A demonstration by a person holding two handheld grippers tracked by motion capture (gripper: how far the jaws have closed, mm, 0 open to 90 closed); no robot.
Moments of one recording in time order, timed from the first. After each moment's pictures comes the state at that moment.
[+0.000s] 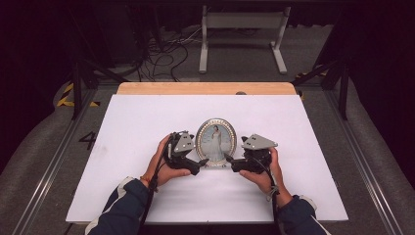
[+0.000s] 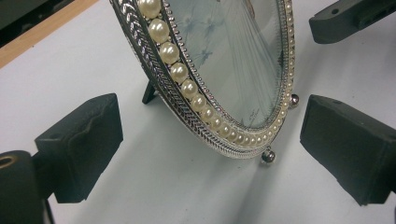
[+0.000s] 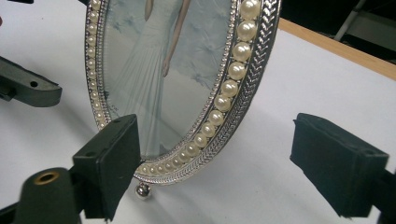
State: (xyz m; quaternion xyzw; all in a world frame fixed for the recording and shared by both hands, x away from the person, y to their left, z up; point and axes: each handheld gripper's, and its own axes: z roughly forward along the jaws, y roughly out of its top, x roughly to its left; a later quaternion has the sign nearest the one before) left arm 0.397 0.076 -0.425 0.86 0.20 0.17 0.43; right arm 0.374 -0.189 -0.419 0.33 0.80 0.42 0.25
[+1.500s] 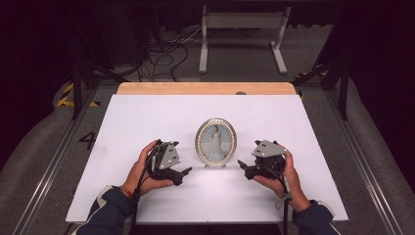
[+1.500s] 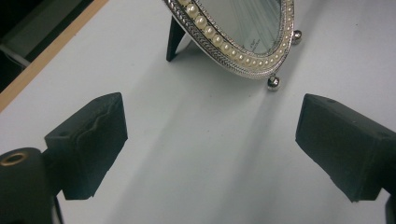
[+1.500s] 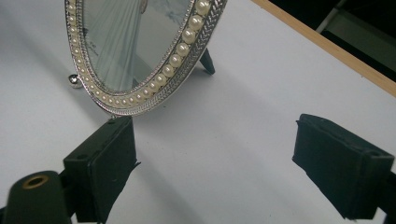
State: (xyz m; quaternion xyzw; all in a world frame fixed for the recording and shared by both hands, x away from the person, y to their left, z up) left arm 0.362 0.119 -0.421 0.88 0.16 0.24 0.38; right arm 0.354 -0.219 -0.414 0.30 0.83 0.36 0.29
